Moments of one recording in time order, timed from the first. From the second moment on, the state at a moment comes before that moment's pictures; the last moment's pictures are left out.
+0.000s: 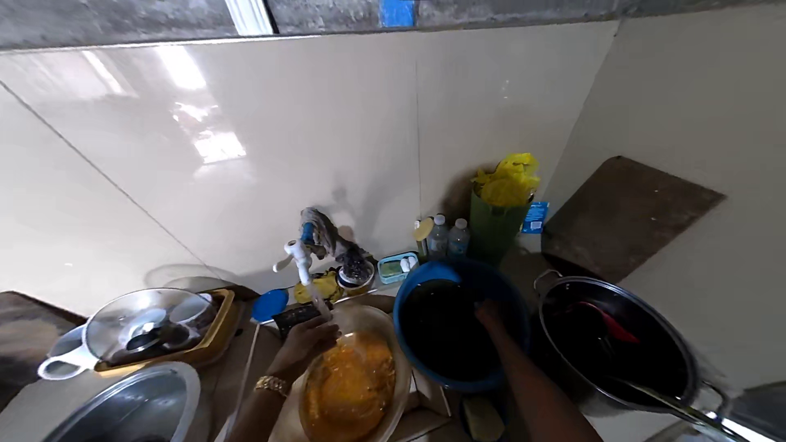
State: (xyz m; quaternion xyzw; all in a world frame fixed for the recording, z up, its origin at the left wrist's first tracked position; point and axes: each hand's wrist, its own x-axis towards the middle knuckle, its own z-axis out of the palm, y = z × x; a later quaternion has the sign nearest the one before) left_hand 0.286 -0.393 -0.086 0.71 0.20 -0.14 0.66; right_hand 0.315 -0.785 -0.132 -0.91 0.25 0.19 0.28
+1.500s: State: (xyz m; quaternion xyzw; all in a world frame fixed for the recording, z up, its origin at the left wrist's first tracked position) left_hand 0.173 -0.298 -0.106 0.74 0.26 -0.14 0.60; right_hand 0.297 -0.487 -0.095 -0.88 -0.06 0.23 0.41
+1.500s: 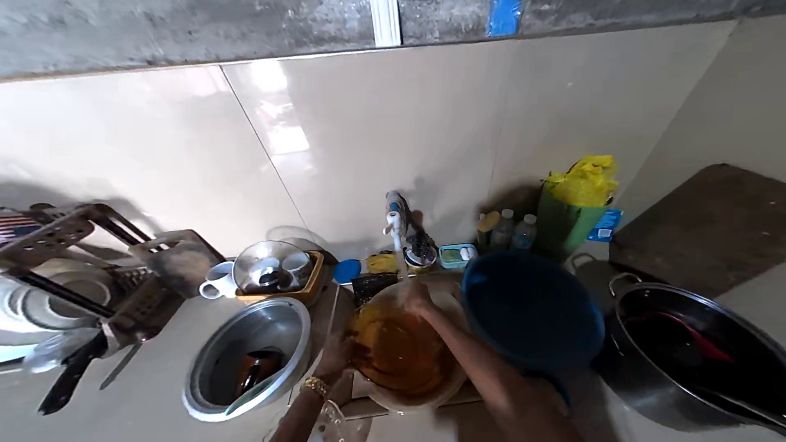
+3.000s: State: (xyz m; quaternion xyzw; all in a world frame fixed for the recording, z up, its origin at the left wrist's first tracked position) left_hand 0.236 -0.320 -0.191 0.81 0.21 -0.32 0.45; right_hand 0.298 -0.476 -0.119 -0.74 0.10 0.27 0.61
